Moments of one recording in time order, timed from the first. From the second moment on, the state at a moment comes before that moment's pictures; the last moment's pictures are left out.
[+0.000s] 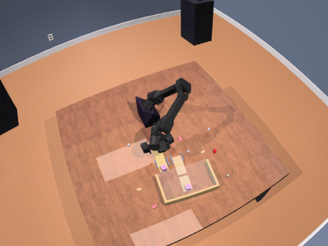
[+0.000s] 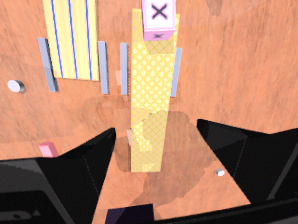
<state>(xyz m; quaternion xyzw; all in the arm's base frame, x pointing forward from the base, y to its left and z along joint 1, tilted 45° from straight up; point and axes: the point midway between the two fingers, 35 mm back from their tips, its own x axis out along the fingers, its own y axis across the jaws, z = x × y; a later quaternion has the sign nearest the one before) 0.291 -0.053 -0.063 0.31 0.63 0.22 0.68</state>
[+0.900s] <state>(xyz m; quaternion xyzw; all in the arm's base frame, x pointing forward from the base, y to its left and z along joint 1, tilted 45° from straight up) 0.389 -0.085 -0.059 0.31 0.62 0.22 0.68</state>
